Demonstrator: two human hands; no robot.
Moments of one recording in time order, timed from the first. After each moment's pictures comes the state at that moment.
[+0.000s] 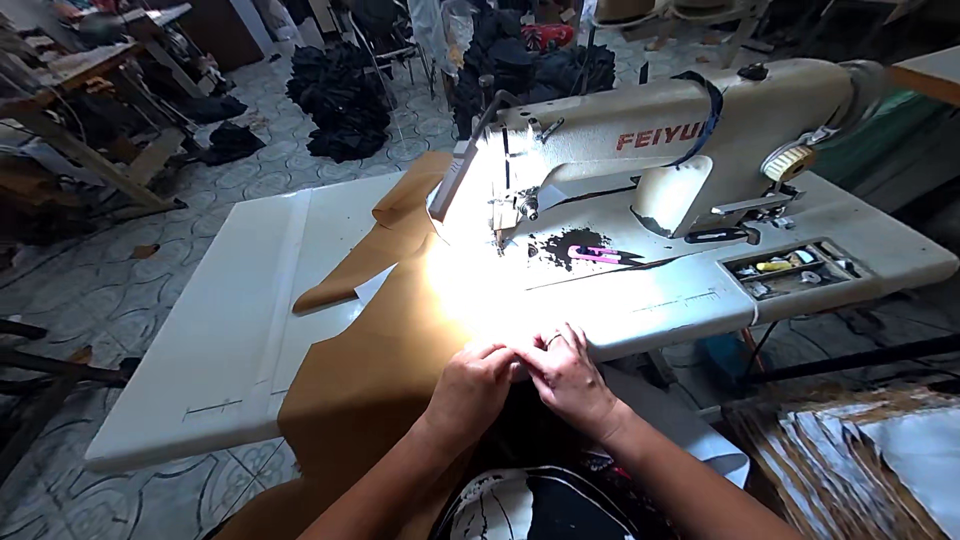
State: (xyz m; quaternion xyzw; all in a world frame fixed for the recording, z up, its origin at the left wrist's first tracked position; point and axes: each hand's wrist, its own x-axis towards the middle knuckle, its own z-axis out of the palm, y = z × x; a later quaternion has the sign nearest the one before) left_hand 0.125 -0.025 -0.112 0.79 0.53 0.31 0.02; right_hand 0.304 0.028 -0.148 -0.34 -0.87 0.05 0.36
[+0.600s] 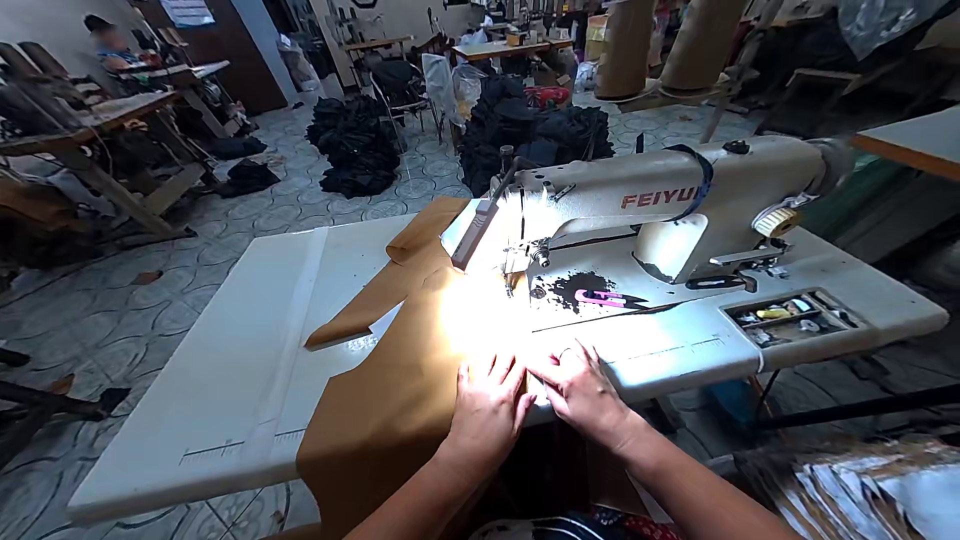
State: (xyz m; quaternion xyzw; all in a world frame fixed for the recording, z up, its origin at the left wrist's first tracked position) left_hand 0.131 -0.007 -0.118 0.77 0.60 0.23 -0.01; right_hand 0.308 0.059 -0.128 -0.35 -0.89 0.04 0.29
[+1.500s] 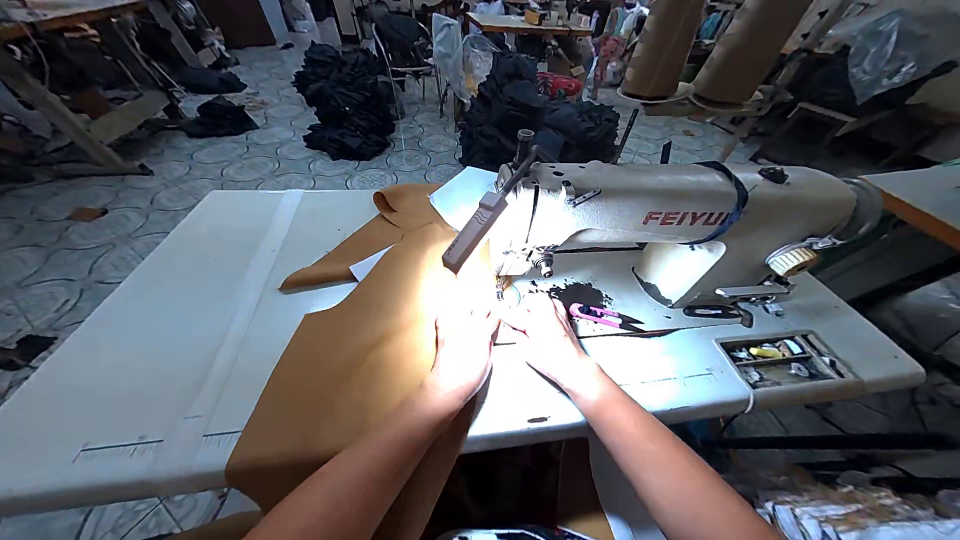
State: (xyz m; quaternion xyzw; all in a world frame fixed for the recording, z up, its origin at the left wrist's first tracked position) left_hand 0.117 0.087 -0.108 0.72 0.67 0.20 0.05; right_hand 0.271 0.151 -0.099 -0.40 -0.89 0.14 0.14
